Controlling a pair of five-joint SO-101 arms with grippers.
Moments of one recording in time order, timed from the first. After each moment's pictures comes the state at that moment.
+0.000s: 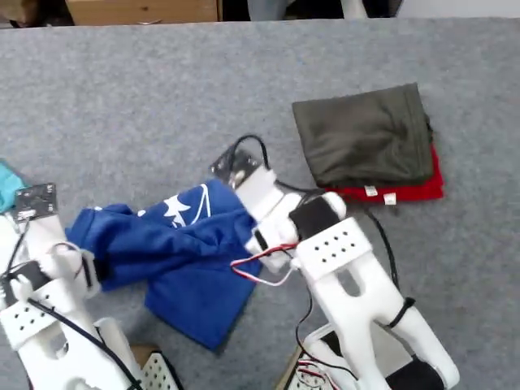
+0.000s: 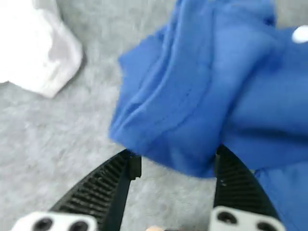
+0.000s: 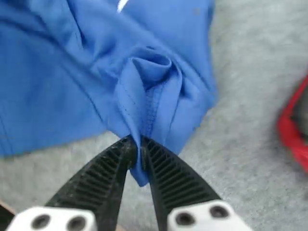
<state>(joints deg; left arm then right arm) -41.4 -61.7 65.8 76.0 -20.2 -28.1 -34.1 45.5 75.5 22.2</state>
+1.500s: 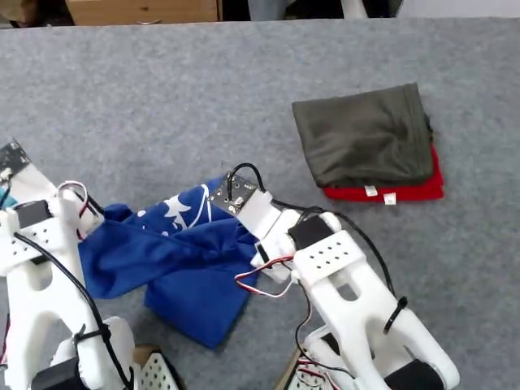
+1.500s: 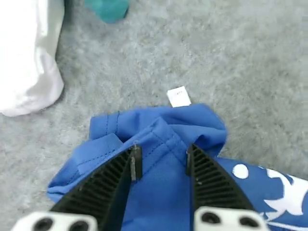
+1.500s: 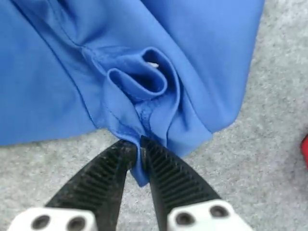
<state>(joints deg) -27.9 -33.9 50.9 59.7 20.4 -27.0 -34.1 59.1 60.3 29.1</state>
